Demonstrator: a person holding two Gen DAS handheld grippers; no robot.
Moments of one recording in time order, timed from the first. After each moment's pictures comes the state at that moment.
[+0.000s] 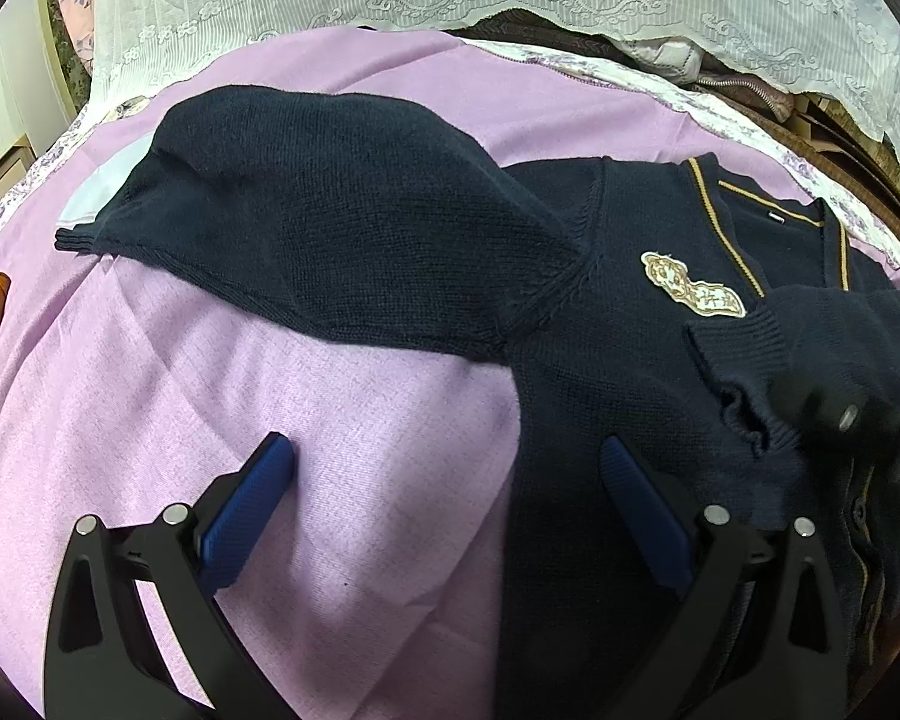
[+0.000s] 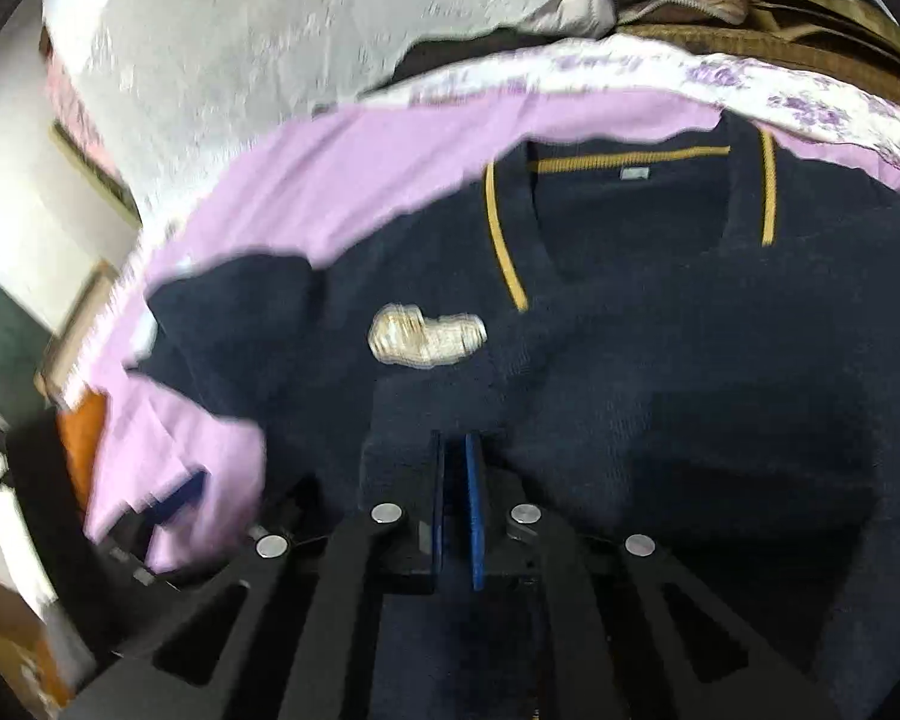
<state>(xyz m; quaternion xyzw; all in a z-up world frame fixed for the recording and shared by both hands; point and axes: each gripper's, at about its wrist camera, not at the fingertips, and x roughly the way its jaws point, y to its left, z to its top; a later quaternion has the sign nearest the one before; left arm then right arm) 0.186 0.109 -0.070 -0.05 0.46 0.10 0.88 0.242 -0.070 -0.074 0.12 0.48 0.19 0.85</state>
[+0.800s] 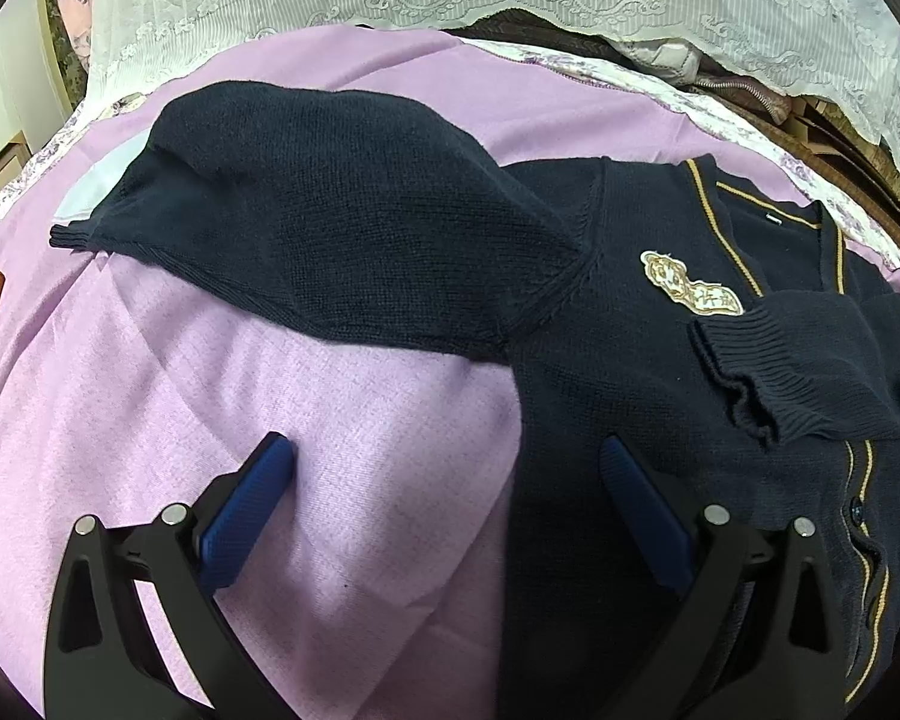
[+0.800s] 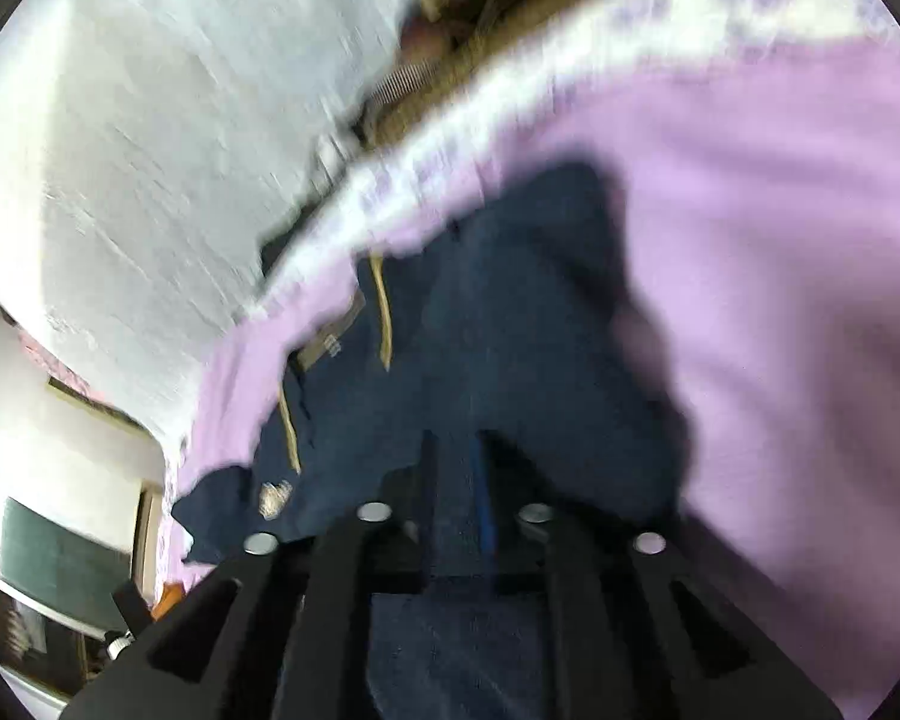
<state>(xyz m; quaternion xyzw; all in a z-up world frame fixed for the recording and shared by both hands) 0.190 0.113 -0.069 -0.06 0.47 0.09 0.88 0.218 -0.275 -0.076 0.34 0.39 0.09 0.85</state>
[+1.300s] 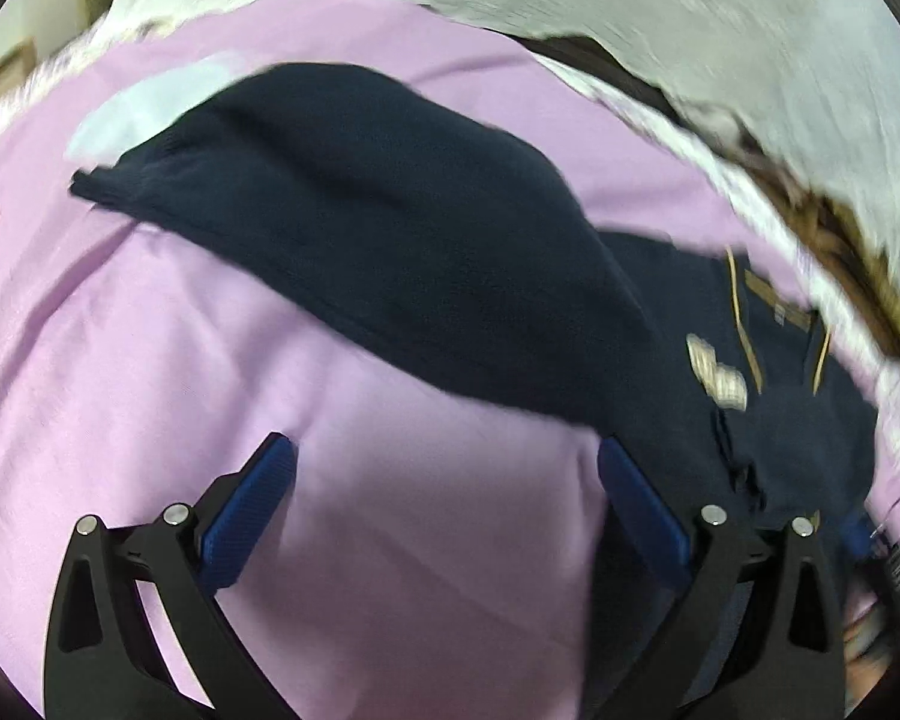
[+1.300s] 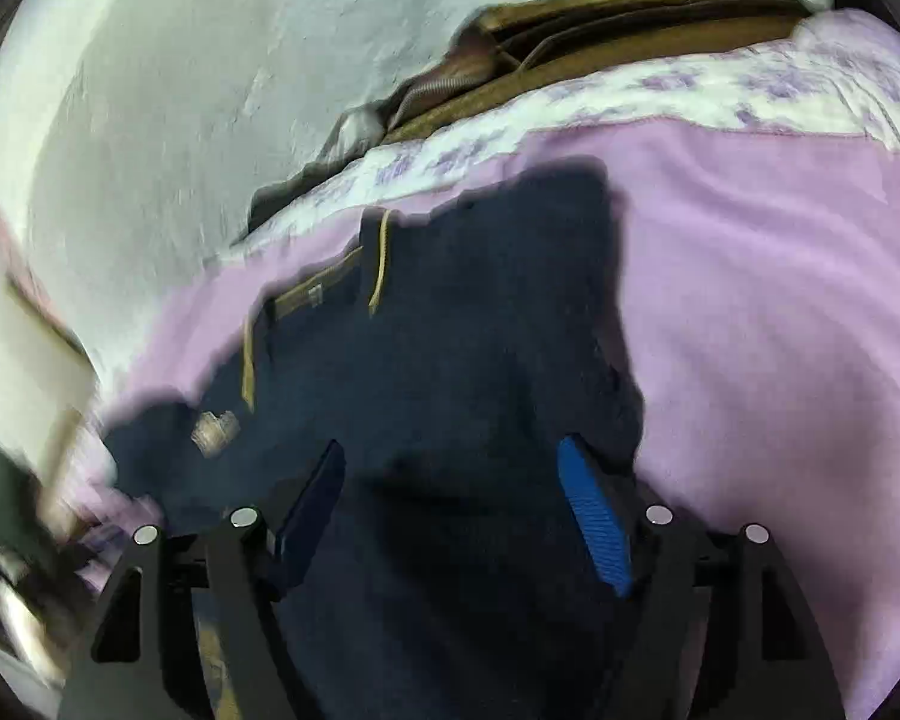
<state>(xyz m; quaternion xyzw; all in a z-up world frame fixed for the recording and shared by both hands) 0.191 0.198 -0.048 -0.19 0.48 0.08 0.85 0.196 -0.238 -0.082 0.19 0.39 0.07 0.90</state>
